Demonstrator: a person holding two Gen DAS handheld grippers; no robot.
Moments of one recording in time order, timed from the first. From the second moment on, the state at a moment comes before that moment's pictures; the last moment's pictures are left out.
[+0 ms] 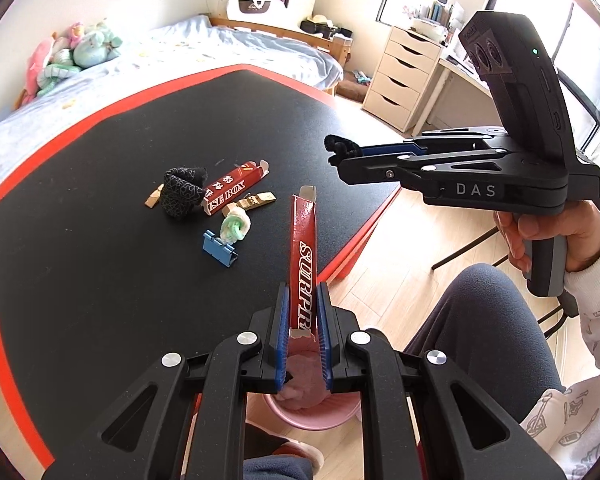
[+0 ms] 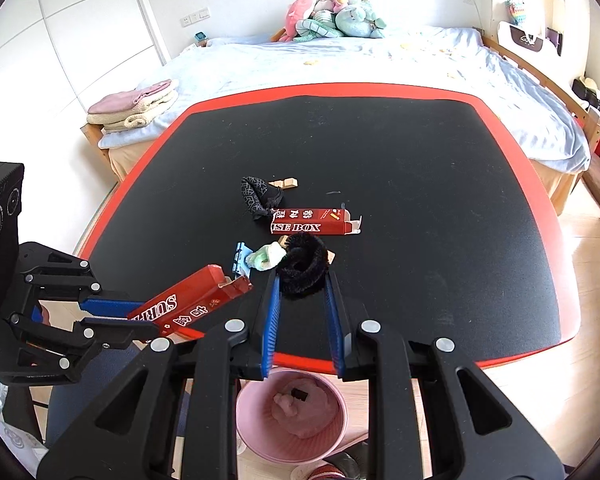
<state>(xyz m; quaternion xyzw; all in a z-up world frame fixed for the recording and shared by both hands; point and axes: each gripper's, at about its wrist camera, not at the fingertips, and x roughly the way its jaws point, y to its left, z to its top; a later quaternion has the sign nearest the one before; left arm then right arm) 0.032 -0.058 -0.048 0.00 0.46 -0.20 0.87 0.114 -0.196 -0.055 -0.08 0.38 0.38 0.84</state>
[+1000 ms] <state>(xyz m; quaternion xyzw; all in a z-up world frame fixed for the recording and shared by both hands) -0.029 -0.099 -0.052 0.01 0.47 -0.19 0.86 0.002 -0.251 -0.074 -0.08 0.41 0.40 0.82</state>
